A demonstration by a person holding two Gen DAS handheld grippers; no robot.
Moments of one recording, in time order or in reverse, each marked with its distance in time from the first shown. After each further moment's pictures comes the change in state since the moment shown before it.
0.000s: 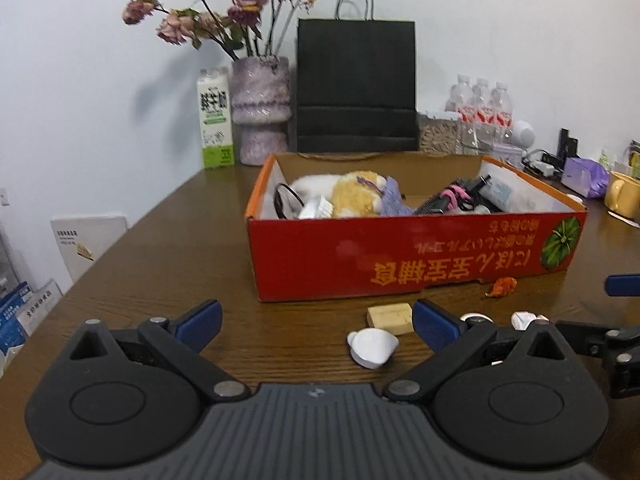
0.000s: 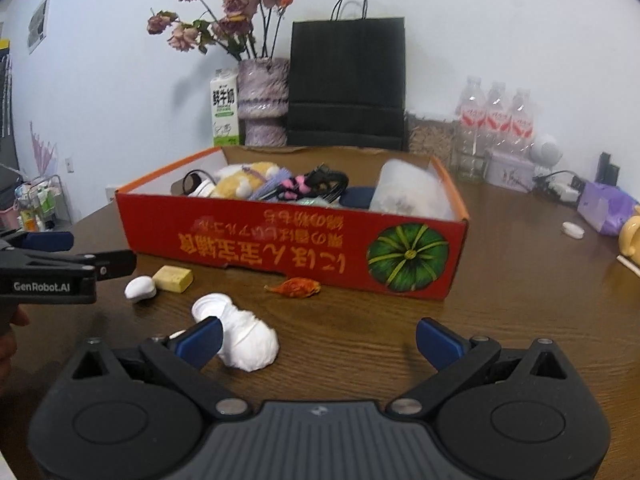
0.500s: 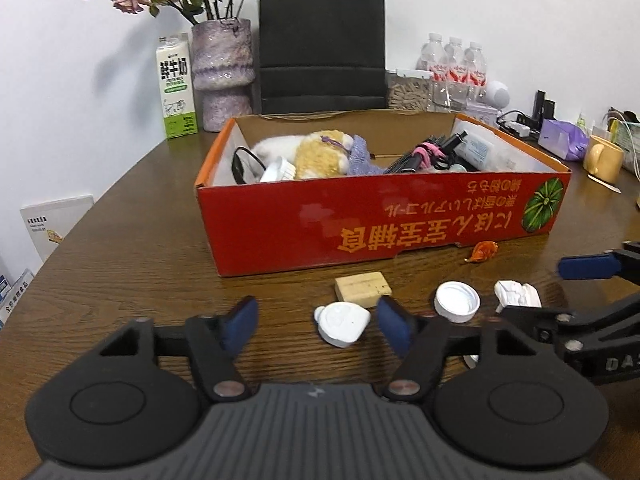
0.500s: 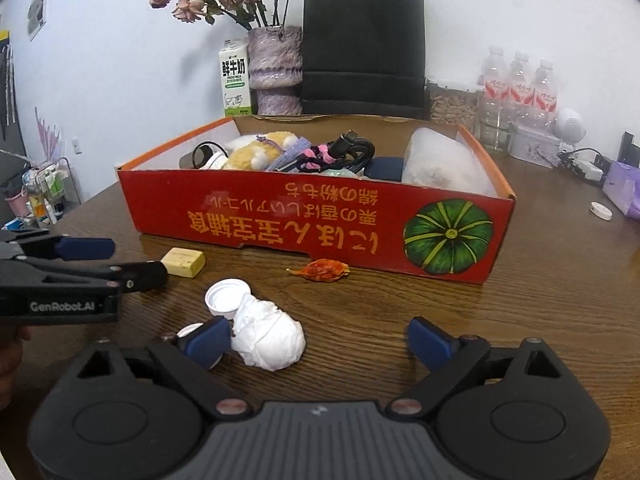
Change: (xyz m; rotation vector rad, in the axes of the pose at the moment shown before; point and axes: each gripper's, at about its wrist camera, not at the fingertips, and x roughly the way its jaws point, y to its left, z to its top) left arm 0.020 -0.010 0.000 0.046 0.112 -0.084; right arm 0.025 0.010 0.005 0.007 0.089 0.043
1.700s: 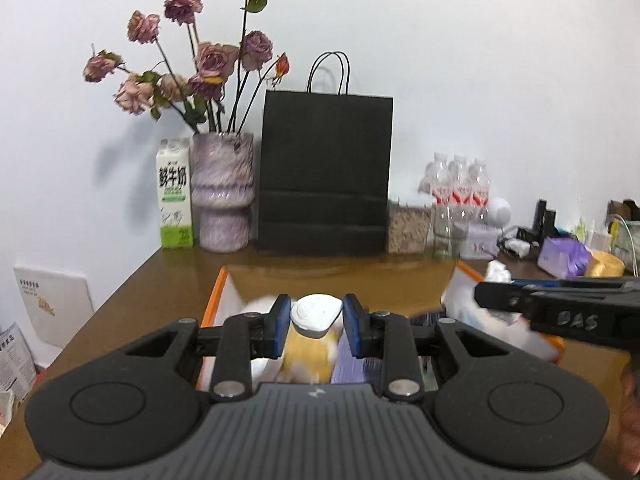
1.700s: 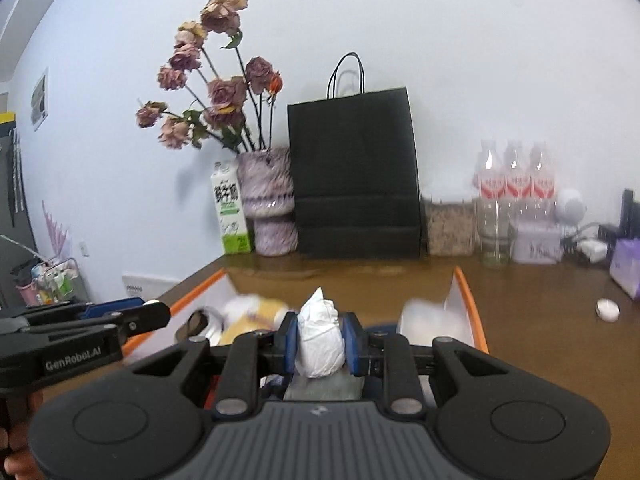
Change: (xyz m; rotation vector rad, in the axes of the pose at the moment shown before) left arm 0.004 -0.005 0.106 -0.073 -0.293 0.000; right arm -0.005 -0.025 0.109 0.084 -0.290 0.027
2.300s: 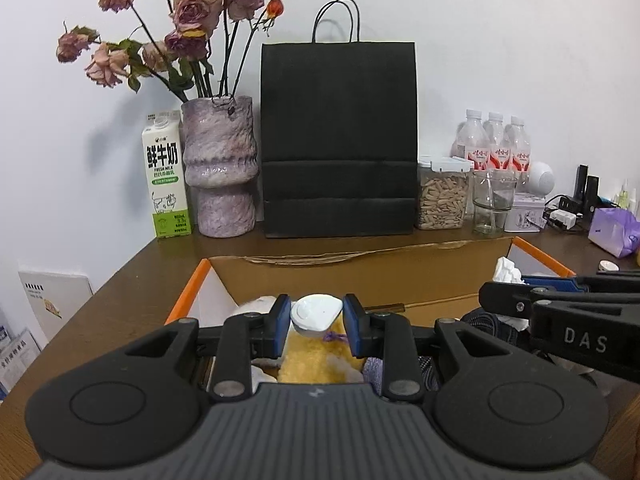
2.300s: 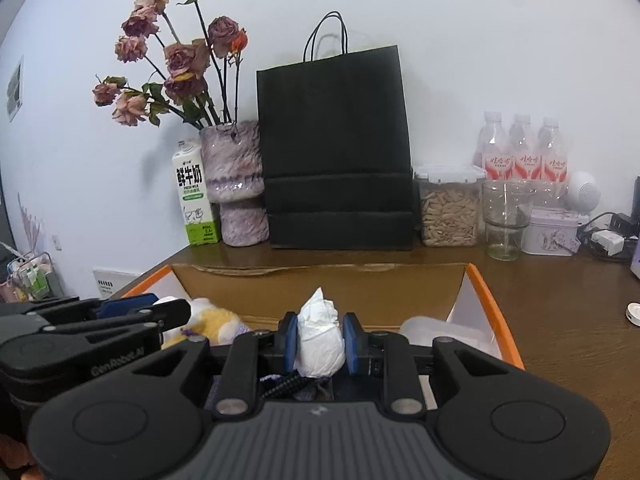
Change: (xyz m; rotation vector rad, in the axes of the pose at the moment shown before) left arm 0.092 -0.007 -0.021 0.062 0.066 0.082; right arm 0.096 -0.020 -0.009 0.004 0.040 -0.044
